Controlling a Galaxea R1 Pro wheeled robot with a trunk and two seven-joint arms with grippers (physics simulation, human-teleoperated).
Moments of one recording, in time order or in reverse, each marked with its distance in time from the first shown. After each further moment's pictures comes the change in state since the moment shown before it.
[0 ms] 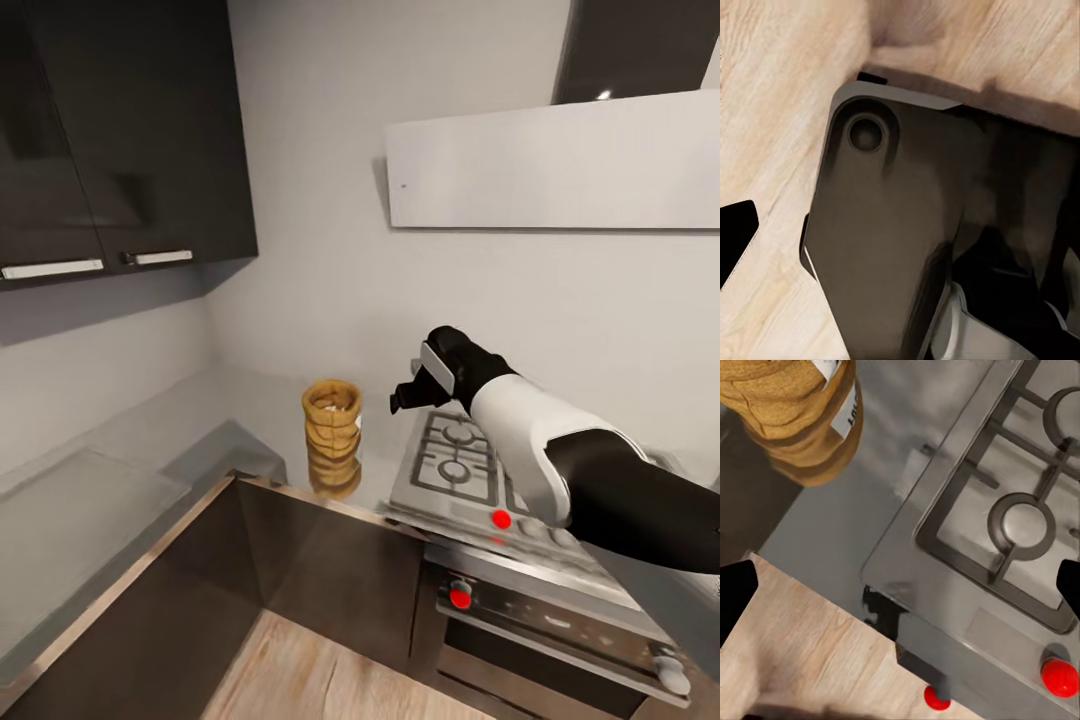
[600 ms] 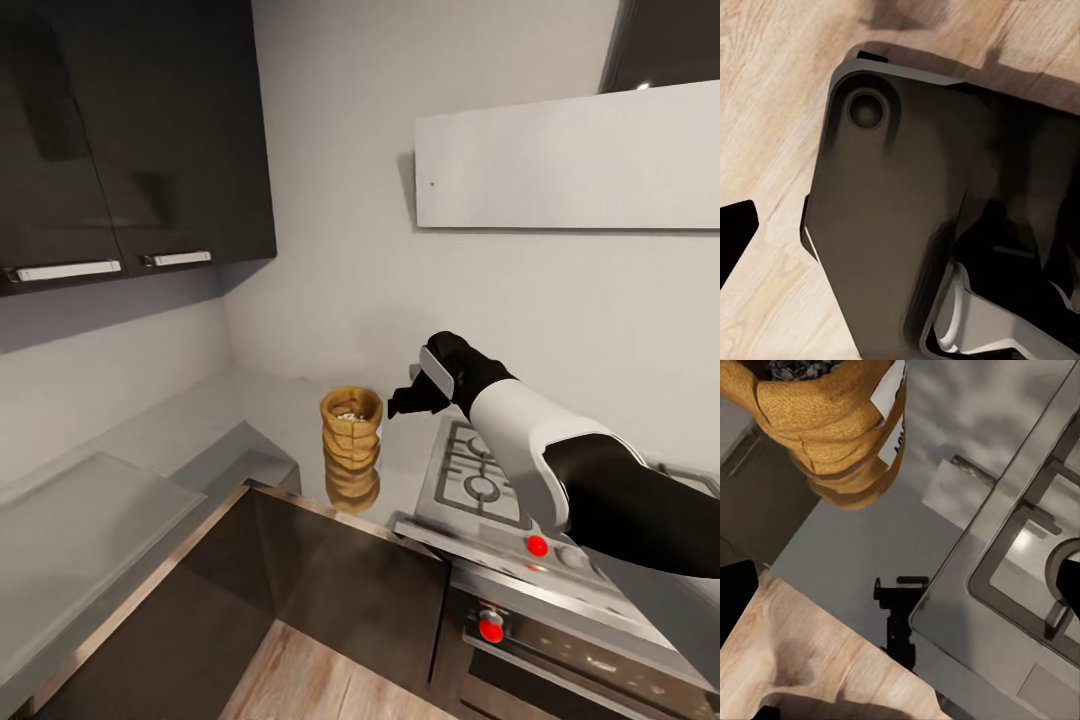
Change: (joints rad) left arm 0.029 -0.007 -0.004 0.000 -0.005 -0.002 0.002; right arm 0.016 0.000 0.001 0.000 -0.040 0.000 0.000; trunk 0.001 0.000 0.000
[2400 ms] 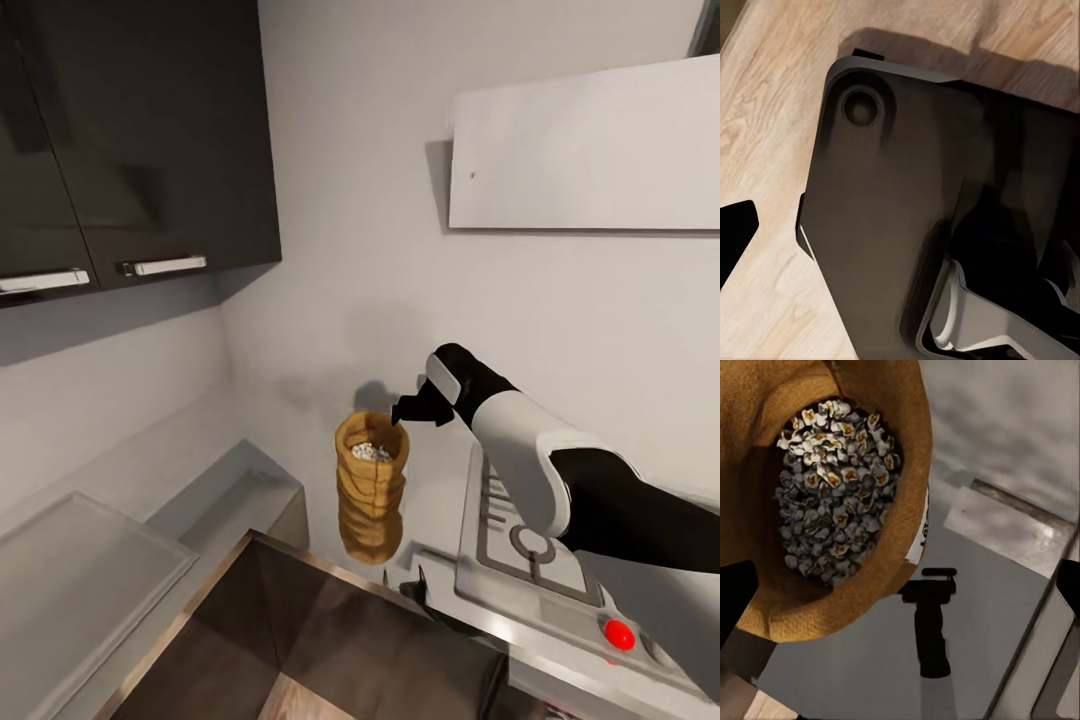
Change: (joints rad) left arm 0.002 -0.007 -0.001 0.000 0.000 0.000 0.000; right arm 0.038 0.000 -0.210 0.001 0.008 -0.022 -0.140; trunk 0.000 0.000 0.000
